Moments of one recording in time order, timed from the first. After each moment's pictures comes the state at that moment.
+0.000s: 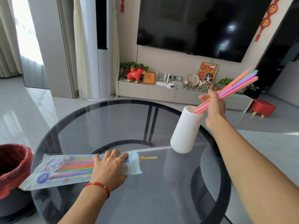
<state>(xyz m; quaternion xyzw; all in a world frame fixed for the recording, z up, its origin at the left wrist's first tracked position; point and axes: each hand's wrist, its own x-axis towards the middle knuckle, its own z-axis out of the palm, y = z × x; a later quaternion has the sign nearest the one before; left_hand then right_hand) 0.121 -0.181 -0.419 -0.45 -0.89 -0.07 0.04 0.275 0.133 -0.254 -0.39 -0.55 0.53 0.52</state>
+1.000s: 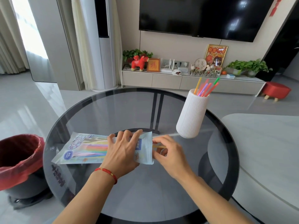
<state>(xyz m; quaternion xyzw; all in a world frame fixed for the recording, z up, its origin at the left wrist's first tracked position) 0.139 -0.178 -0.406 -0.52 -0.83 -0.14 0.14 0.288 -0.041 -0.415 -0.19 -0.86 0.37 0.31</state>
